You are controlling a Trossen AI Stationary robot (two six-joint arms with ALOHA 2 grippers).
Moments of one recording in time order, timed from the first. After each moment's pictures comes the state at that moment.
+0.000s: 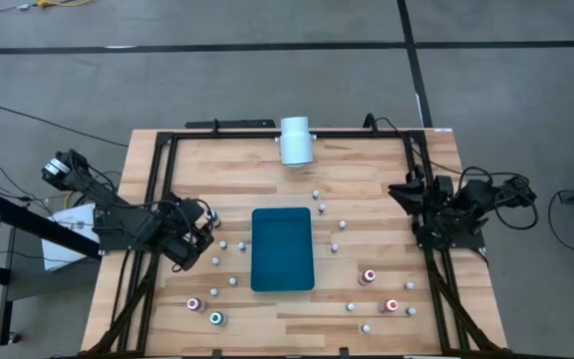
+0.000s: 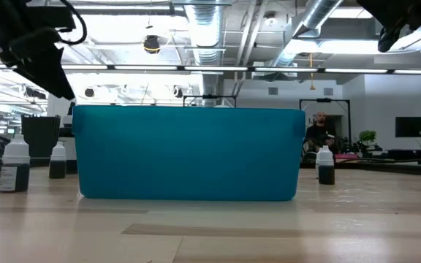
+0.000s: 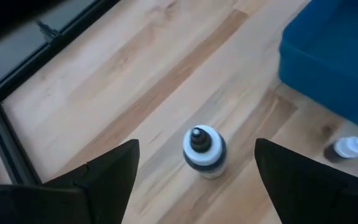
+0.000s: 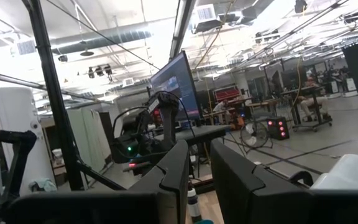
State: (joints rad) left arm -0.55 1.11 0.73 -1.14 -0.80 -1.27; right arm 0.34 0.03 0.18 0.21 0.45 0.03
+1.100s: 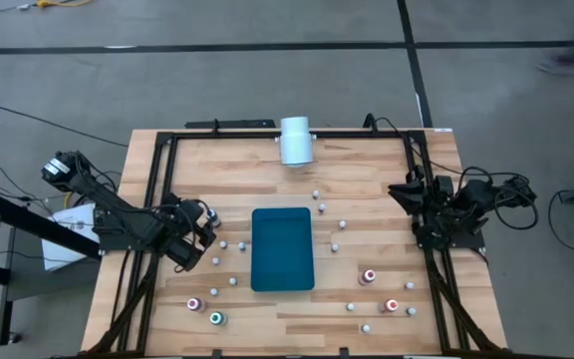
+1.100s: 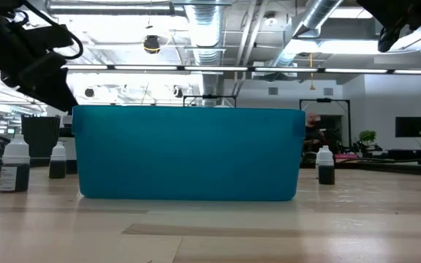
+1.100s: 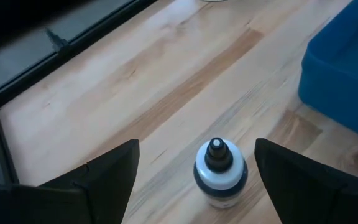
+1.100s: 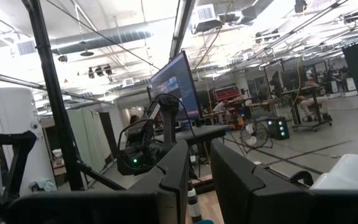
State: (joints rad) left arm -0.55 1.11 0.58 -0.97 -0.92 -1.29; right arm 0.34 0.03 0.18 0.21 0.45 0.03
